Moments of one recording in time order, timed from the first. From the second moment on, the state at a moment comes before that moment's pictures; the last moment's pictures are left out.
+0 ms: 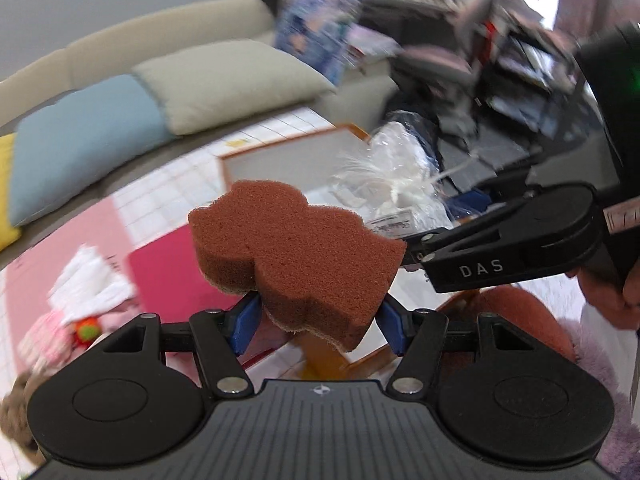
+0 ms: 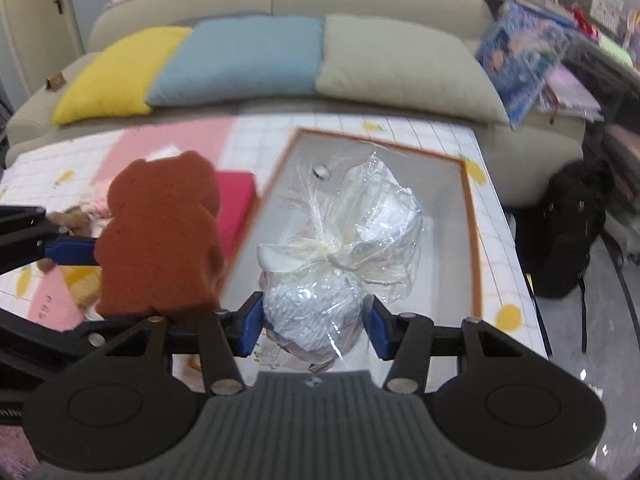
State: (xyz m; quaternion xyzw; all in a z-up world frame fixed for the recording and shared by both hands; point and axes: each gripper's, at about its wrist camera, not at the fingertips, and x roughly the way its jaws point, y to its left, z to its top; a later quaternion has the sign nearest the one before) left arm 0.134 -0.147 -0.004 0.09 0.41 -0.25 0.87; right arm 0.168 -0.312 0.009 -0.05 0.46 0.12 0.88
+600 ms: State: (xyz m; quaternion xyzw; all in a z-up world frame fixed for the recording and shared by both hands) left arm 0.160 -0.203 -0.054 0.25 0.45 -0.28 0.81; right arm 0.205 -0.321 -0.071 -0.06 0.57 0.11 0.81
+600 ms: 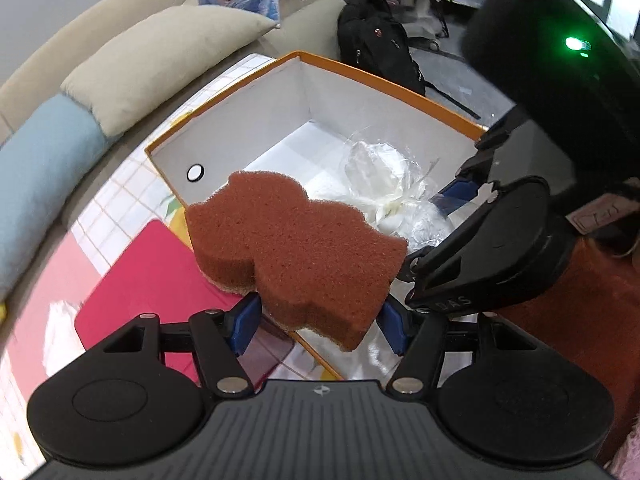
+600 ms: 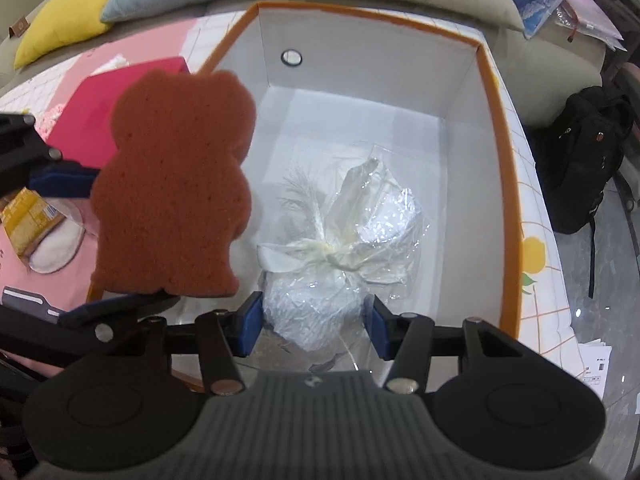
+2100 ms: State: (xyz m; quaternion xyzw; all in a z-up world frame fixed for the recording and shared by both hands) left arm 0.188 -0.221 -0.079 0.23 0.54 -0.31 0.75; right arm 0.217 -0.336 -0.087 -0.09 0.62 0.18 0.76
